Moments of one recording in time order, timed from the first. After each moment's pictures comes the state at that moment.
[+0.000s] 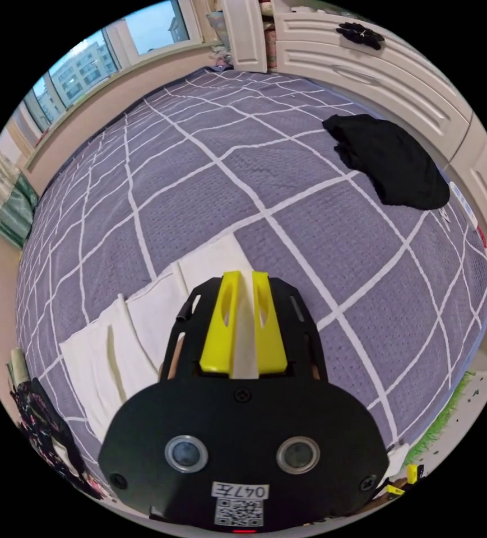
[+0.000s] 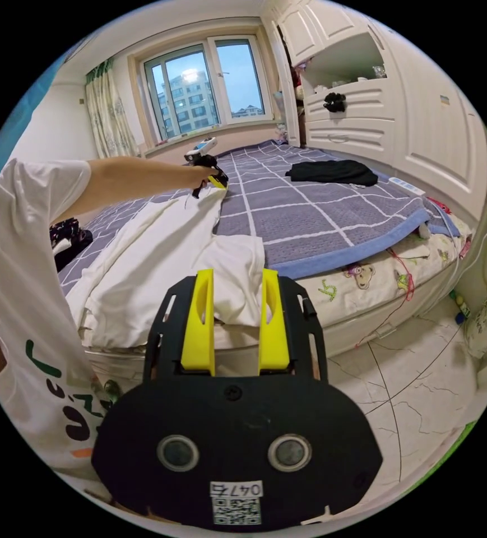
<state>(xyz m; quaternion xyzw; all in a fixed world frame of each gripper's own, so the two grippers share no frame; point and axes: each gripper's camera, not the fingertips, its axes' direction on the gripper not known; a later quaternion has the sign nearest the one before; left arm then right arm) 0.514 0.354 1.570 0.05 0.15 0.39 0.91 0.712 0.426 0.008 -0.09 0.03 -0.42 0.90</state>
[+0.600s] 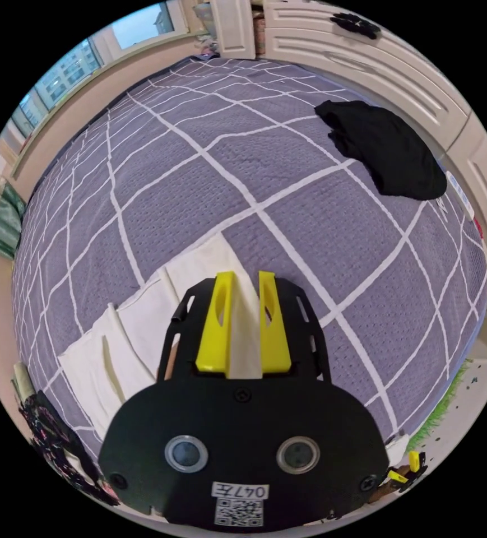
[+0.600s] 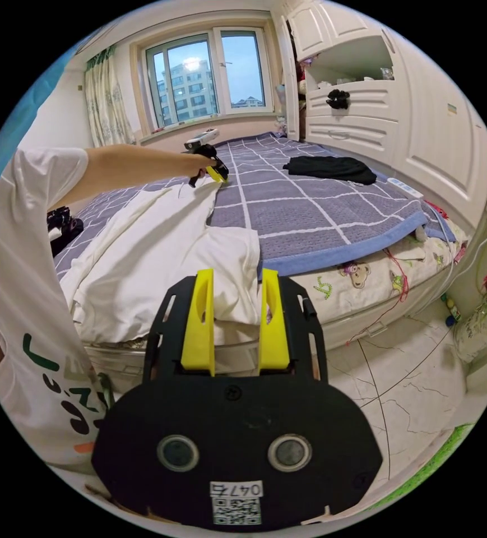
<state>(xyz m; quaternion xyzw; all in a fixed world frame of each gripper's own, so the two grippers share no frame) 0.552 0.360 1.645 0.01 0.17 0.41 0.90 0.726 0.424 0.028 -0.10 0.06 -0.43 0.89</state>
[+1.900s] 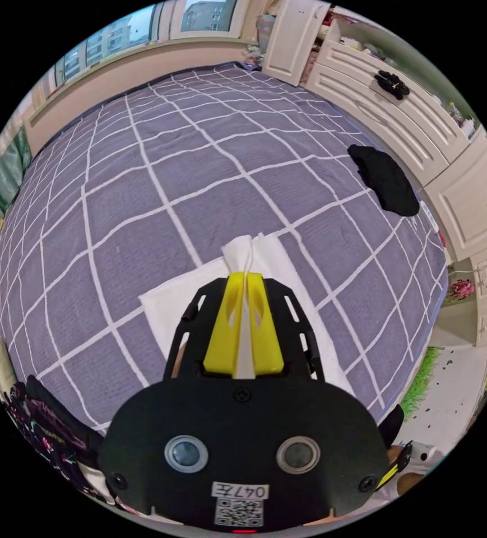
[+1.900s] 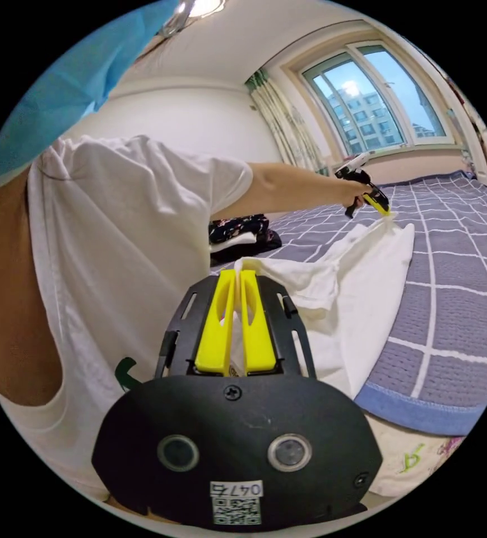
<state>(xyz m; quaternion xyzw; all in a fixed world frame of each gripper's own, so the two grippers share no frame) 0.184 0.168 1.590 -0.01 0.26 0.37 0.89 0.490 0.711 0.077 -0.23 -0.41 -0.49 0.74</state>
